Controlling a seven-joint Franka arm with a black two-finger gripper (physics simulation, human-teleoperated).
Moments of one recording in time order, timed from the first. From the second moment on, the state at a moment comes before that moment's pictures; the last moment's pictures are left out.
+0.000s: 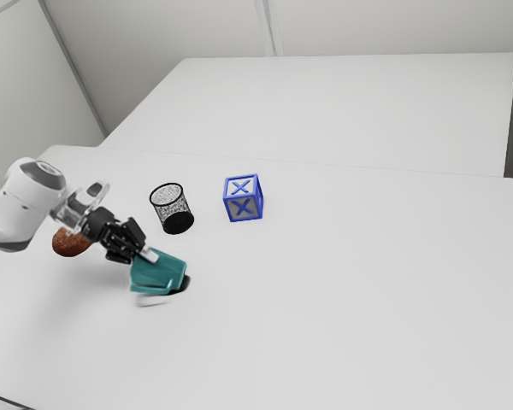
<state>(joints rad) 0.22 0.21 0.25 -2.11 -0.80 1.71 0.69</state>
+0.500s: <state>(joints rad) 0.12 0.04 0.20 -2.11 -0.65 1.82 0.67</state>
